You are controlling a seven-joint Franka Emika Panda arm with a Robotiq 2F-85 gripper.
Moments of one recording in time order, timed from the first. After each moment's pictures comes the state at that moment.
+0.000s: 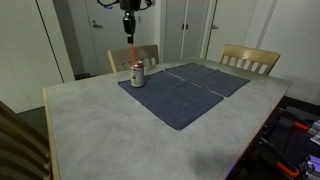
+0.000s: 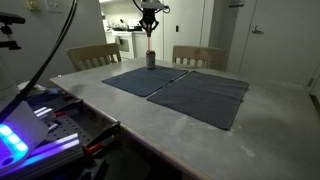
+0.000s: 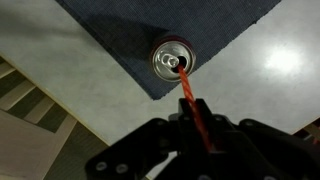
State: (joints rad) arm 0.19 0.88 0.15 -0.93 -0.06 1.81 -0.58
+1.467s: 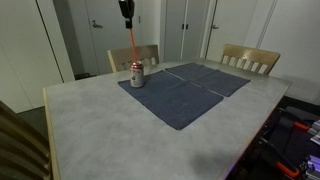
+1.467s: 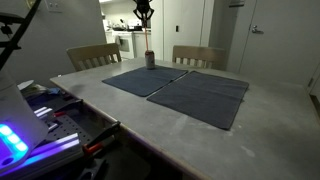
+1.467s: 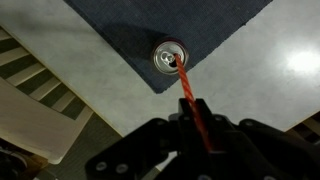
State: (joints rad) arm 0.23 0.73 0.15 -1.03 -0.15 1.80 -0.48
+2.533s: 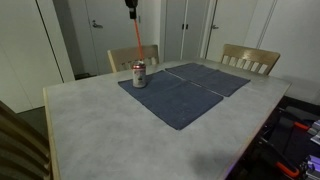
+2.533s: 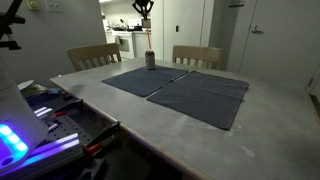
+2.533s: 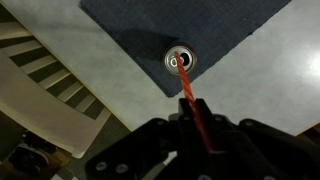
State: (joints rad) arm 0.24 0.63 0.15 -1.11 -0.22 1.80 -0.43
